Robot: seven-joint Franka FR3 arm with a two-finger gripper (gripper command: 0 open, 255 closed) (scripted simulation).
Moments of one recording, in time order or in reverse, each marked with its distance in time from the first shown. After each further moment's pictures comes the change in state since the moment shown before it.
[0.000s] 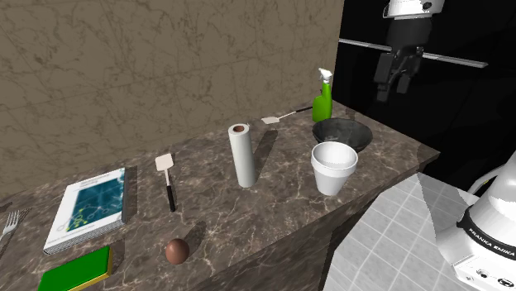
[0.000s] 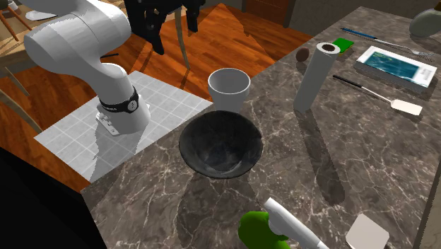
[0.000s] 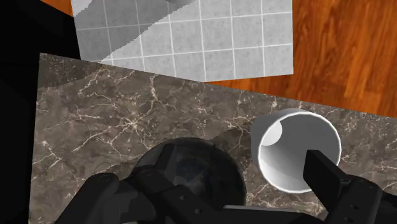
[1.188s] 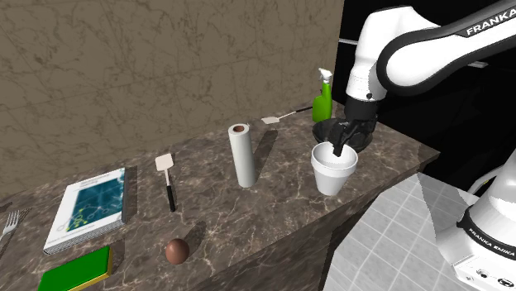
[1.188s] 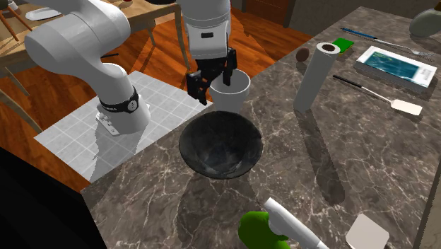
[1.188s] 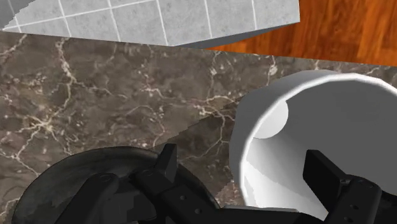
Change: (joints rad) arm 0.038 0.189 0.158 -0.304 0.120 0.606 0.146
